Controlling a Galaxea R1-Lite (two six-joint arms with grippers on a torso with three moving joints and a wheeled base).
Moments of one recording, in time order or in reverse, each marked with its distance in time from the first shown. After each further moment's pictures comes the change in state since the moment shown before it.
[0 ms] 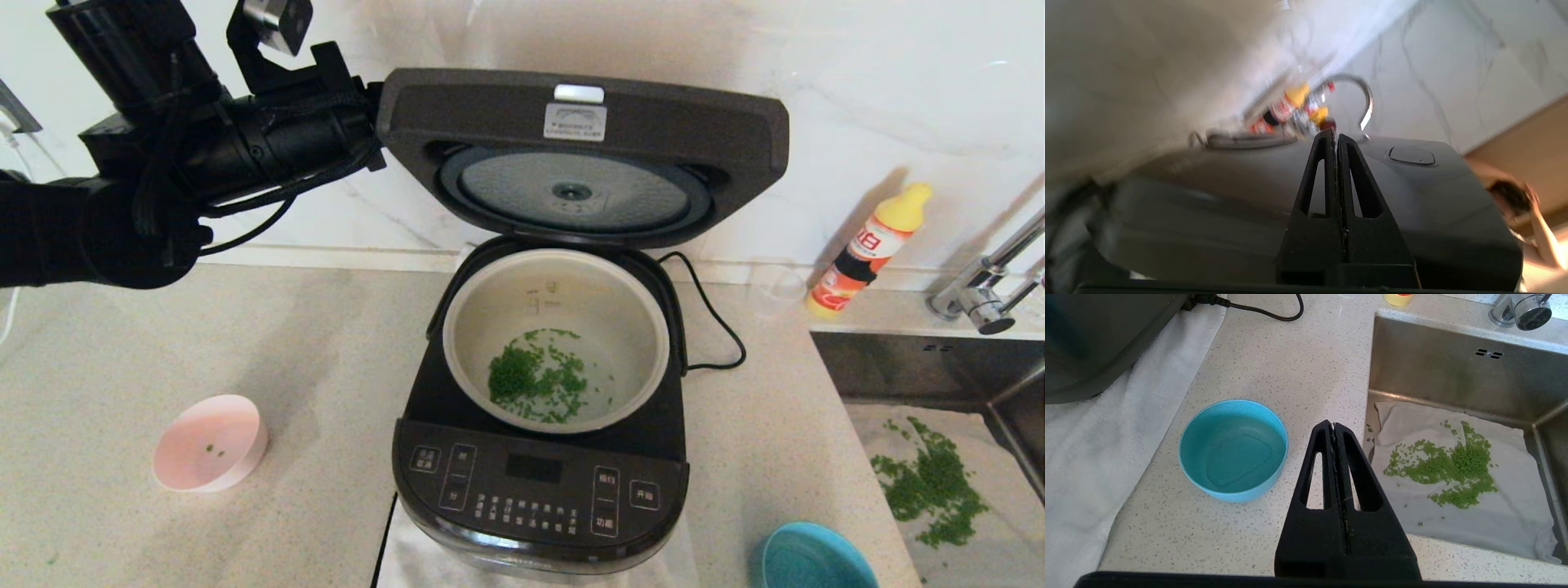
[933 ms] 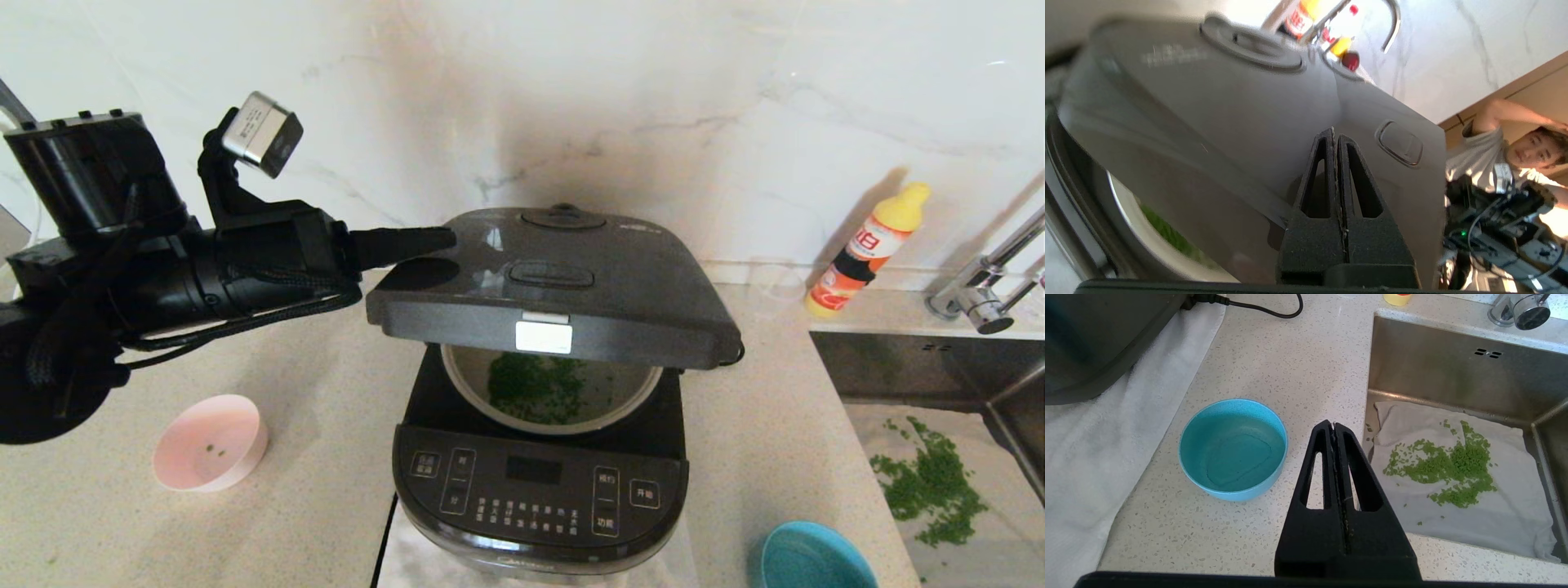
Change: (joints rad) left arm -0.006 -0.217 0.496 0.005 -0.008 0.265; right arm 0.000 0.000 0.000 0.000 0.000 0.000
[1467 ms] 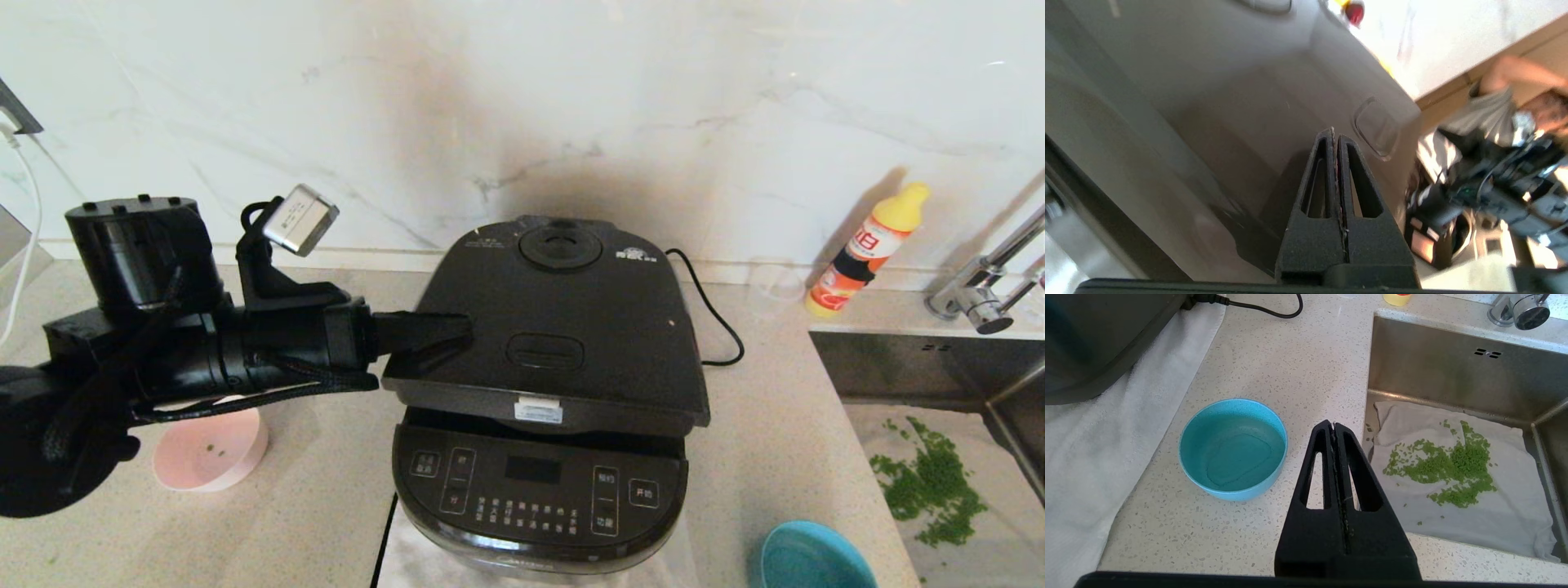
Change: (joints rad) left arm -0.044 -0.008 0.174 0.006 0.002 0.133; right arm 0.000 0.000 0.000 0.000 0.000 0.000
